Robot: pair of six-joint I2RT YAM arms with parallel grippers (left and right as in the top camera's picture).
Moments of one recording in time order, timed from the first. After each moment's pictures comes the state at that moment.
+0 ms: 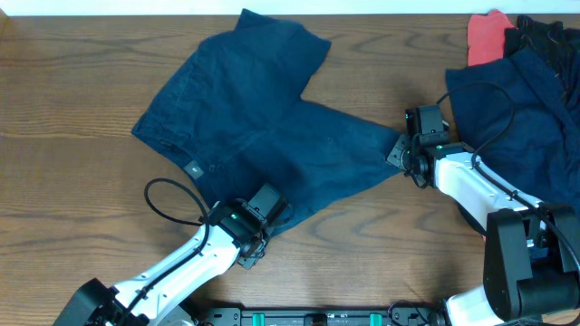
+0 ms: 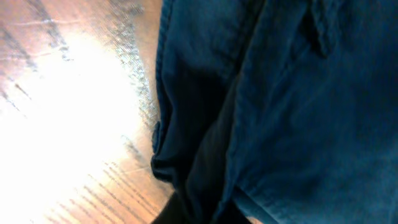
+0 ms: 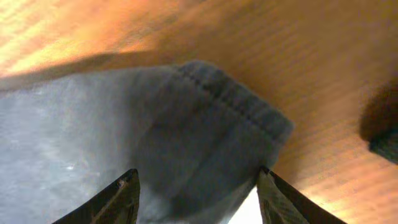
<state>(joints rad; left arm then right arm) -0.70 1.34 0.59 -0.68 -0.05 -1.69 0.17 1.69 0.87 -0.36 0.10 0.72</state>
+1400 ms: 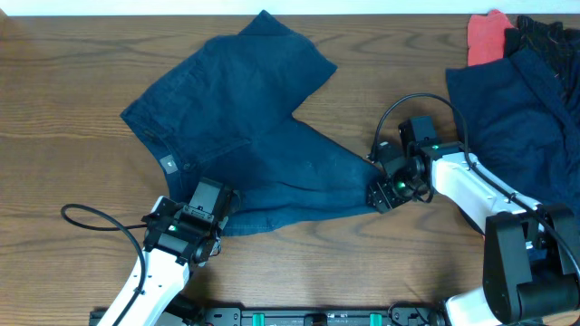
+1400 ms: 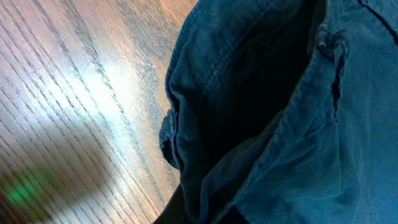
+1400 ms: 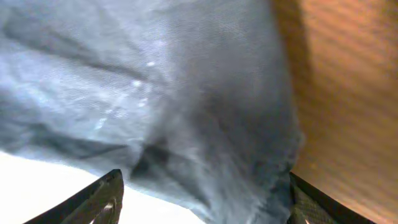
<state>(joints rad) -0.38 1.02 0.58 -0.90 -0.24 -1.46 0.20 1.68 0.88 -0.69 -0.31 -0.25</state>
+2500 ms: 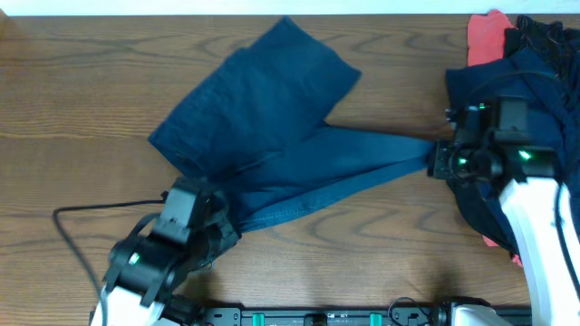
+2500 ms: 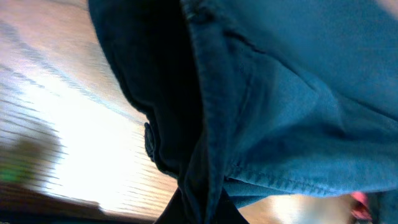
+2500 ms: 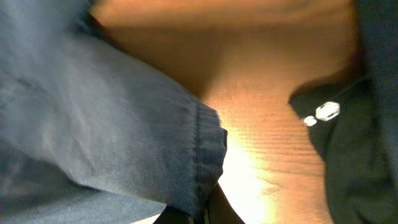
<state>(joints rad) -0.38 0.80 0.78 -1.08 0.18 -0.95 -0.04 1.29 1.06 -0.90 -0.25 0.12</state>
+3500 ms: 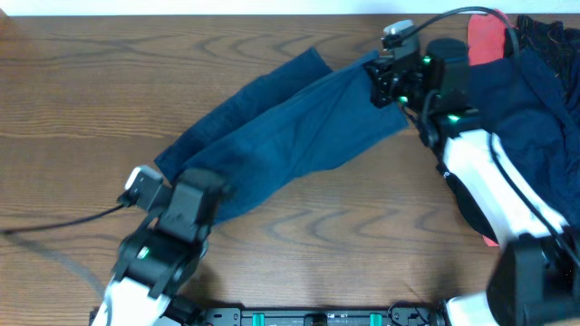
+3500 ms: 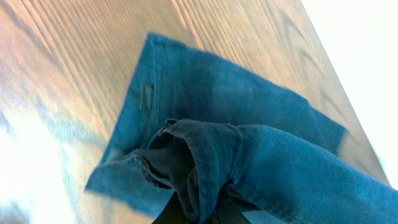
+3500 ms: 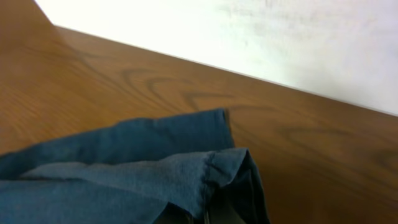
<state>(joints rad) -0.45 0.88 0.79 -0.87 -0.51 -1.38 0.19 1.66 1.16 0.03 -0.37 0.01</state>
